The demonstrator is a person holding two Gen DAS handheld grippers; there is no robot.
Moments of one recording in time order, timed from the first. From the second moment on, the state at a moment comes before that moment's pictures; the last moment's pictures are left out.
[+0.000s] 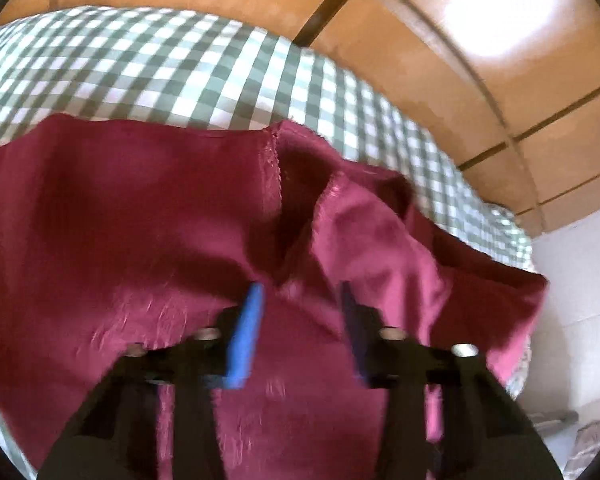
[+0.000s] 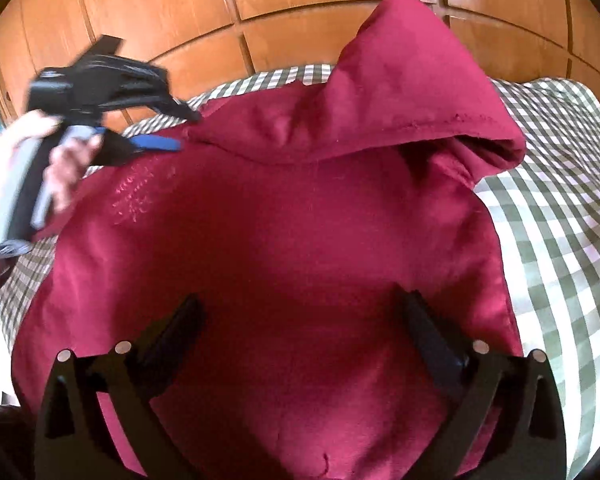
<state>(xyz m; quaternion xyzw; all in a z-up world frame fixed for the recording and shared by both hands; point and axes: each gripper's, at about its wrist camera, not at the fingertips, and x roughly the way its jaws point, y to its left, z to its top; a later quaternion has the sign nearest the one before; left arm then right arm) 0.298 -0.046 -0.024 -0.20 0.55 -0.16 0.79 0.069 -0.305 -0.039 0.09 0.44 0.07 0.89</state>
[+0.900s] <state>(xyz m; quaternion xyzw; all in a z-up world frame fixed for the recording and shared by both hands) 0.207 0.060 0.020 -0.21 0.43 -0.10 0.87 0.137 -0.337 0.039 0.15 0.40 0.06 0.90</state>
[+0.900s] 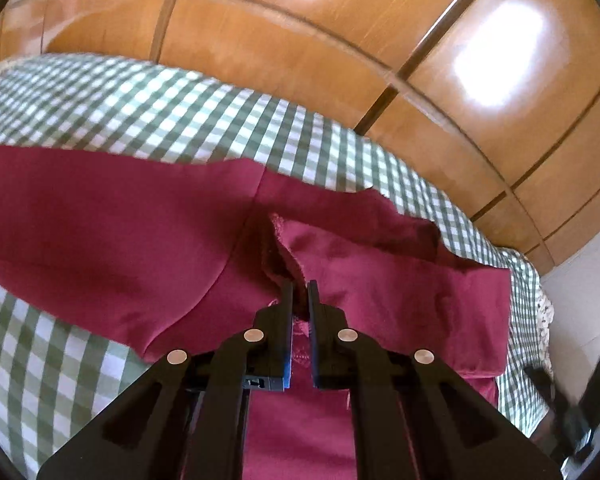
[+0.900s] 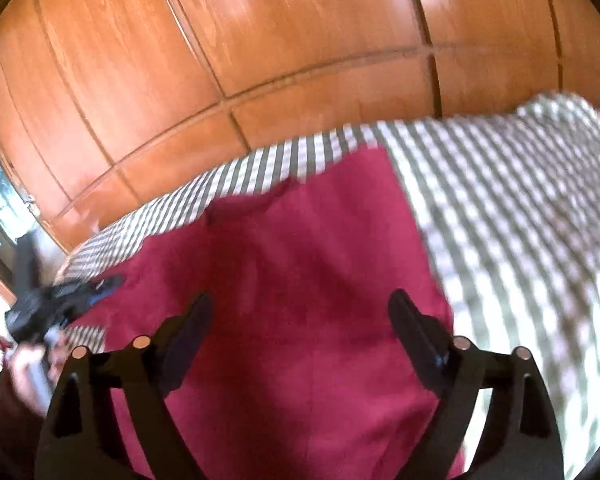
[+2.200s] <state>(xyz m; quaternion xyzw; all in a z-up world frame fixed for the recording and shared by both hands) 0.137 0.061 0.040 -0.18 0.40 -0.16 0.88 0.168 -0.350 0.013 0.17 0.46 0.07 0.87</state>
